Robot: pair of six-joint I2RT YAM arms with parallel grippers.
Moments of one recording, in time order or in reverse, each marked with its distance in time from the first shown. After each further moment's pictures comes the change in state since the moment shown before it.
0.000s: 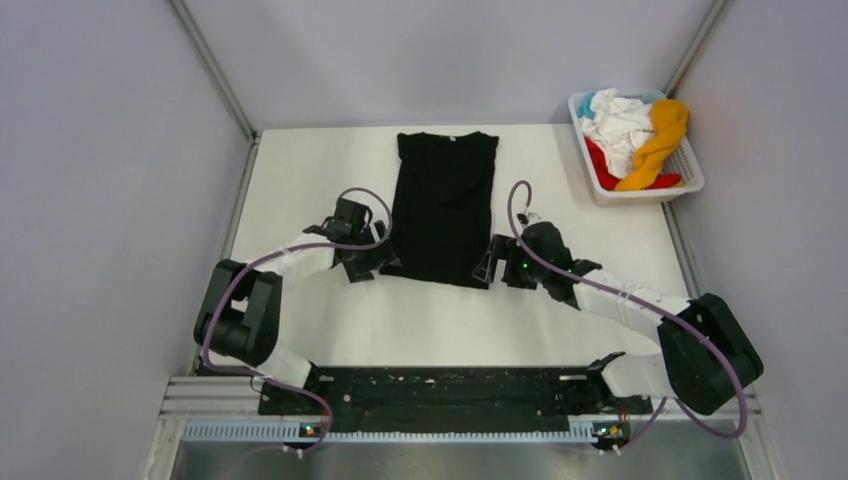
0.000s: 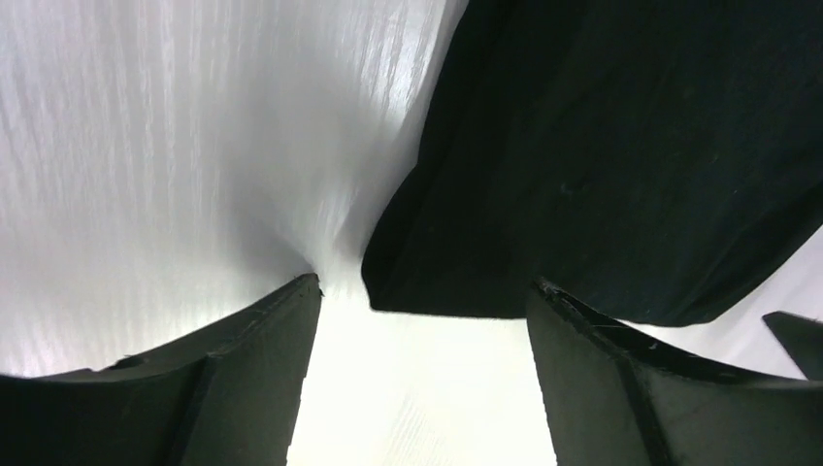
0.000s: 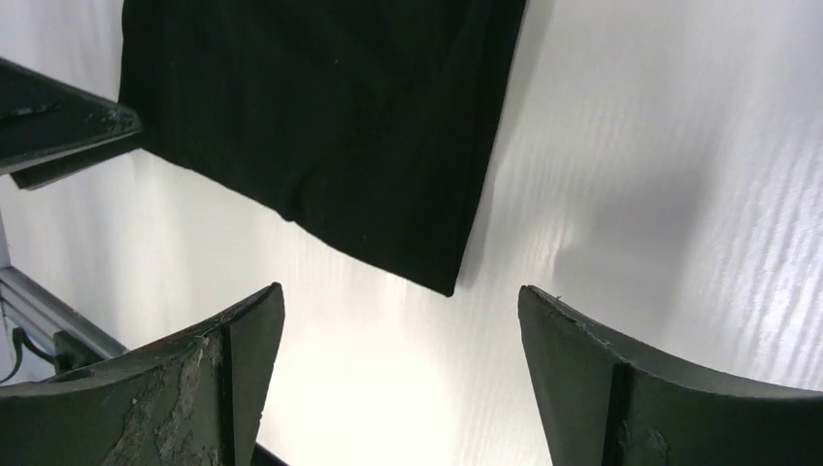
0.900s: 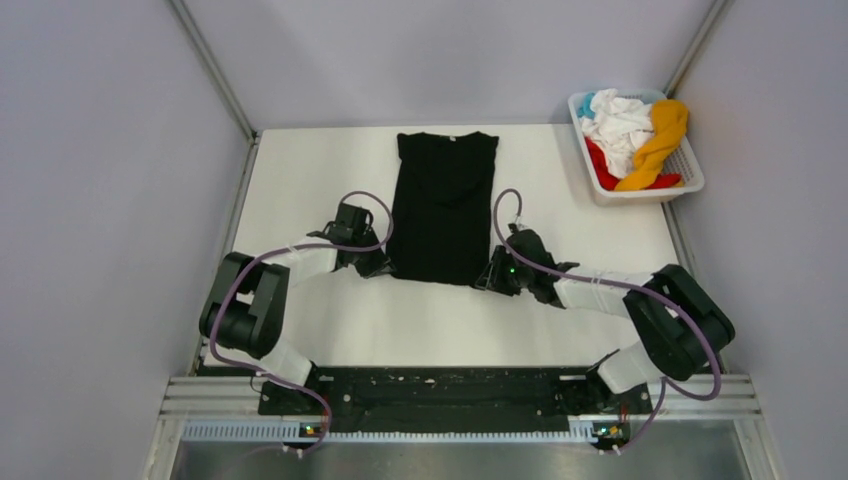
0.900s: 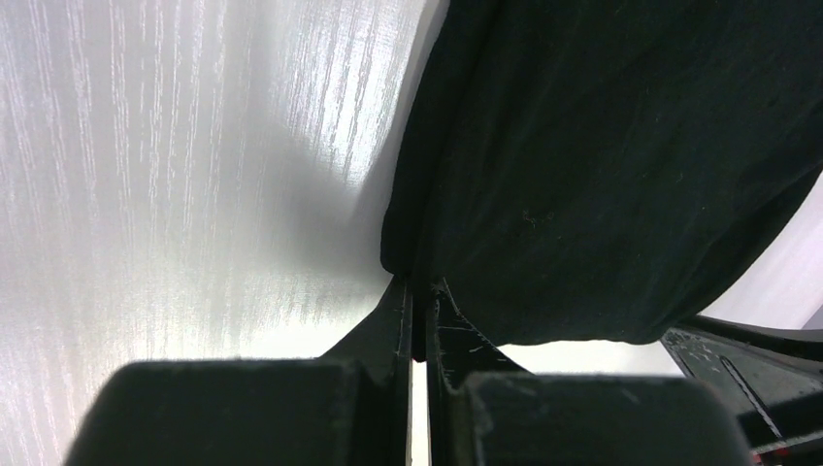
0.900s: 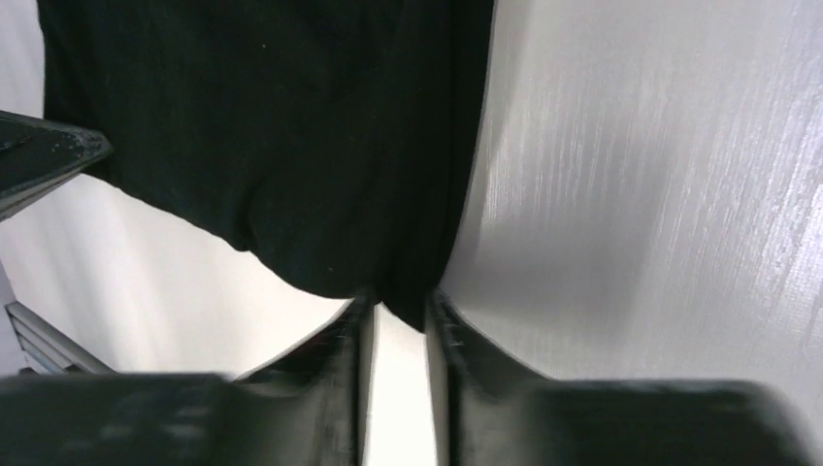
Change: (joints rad) left arm 0.005 0.055 -0.052 0.168 0.064 -0.066; right arm 0.064 0.179 -0.015 0.120 0.029 0.149
